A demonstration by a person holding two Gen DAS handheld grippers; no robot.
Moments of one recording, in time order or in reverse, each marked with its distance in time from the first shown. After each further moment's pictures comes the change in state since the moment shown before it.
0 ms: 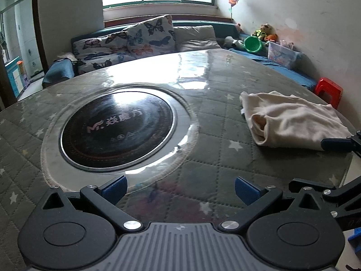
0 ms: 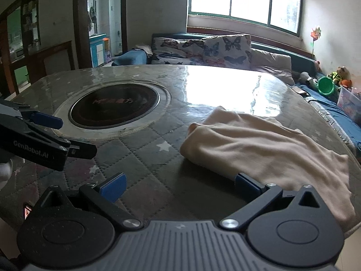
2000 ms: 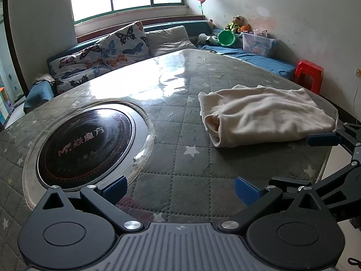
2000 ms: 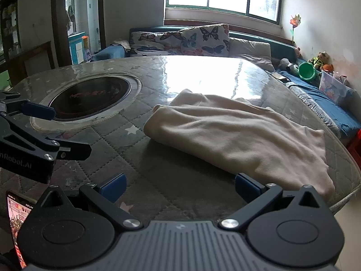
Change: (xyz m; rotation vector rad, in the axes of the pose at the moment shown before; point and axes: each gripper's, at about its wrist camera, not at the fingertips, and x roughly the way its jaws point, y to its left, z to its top) left arm -0.001 -0.057 0.008 0.144 -0.013 -0.046; right arm -0.008 -0.027 -0.018 0.068 0.039 -0.086
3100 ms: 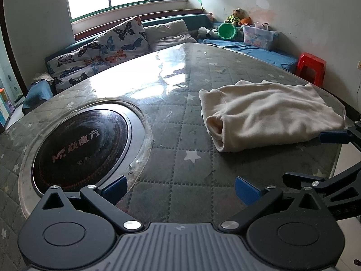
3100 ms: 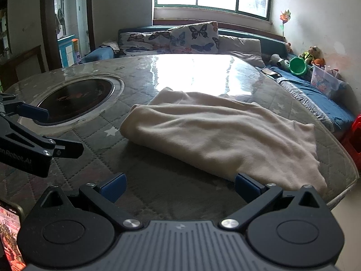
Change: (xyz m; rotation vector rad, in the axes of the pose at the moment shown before) left arm 0.025 -0.004 0.015 0.019 0.036 0.016; right arm 0.009 -0.022 0.000 0.038 -0.001 -0.040
